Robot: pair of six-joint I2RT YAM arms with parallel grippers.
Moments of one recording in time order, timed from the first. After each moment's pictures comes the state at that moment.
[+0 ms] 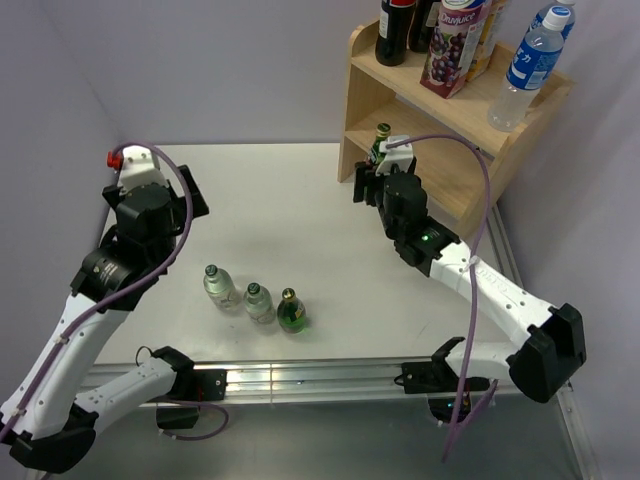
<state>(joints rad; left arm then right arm) -0.54 0.94 1.31 -0.67 -0.73 -0.36 0.64 1.18 0.99 0.06 0.49 0.06</state>
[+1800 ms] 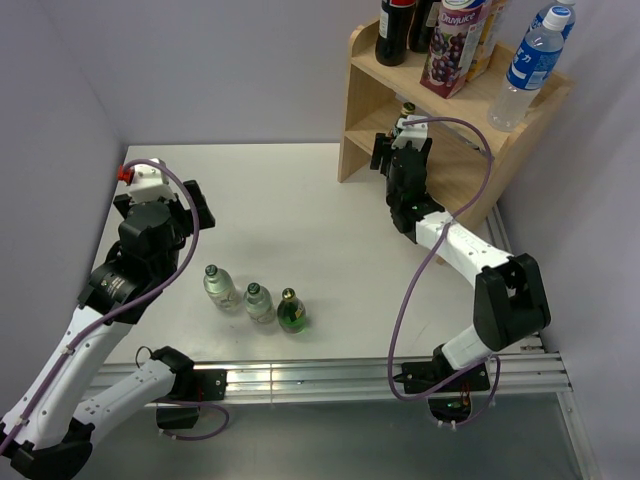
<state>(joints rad) -0.52 0.81 1.09 -0.51 -0.64 -0.29 0.37 1.51 1.06 0.41 0.52 0.04</state>
